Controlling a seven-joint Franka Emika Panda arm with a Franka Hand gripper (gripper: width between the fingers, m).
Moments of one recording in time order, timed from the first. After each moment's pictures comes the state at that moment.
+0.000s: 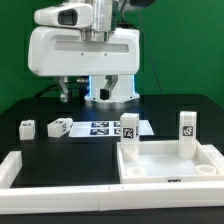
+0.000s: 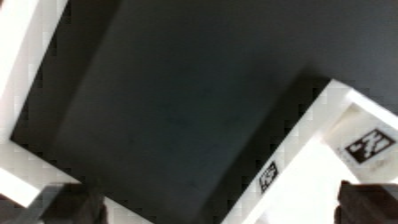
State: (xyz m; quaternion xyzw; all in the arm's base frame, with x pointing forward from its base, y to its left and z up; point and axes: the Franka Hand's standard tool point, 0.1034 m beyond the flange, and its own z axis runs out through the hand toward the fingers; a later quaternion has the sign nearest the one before) arm 0.521 -0.071 0.128 0.97 0.25 0.00 0.06
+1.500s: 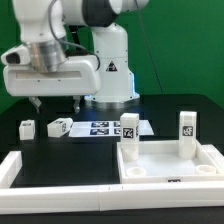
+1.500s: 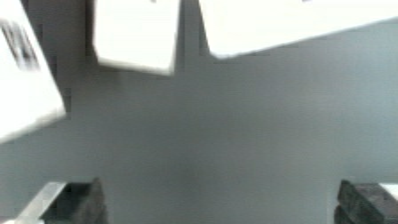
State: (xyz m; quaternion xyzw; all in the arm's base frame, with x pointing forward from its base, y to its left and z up) arm 0.360 -0.148 0.065 0.98 -0.13 -0.16 -0.05
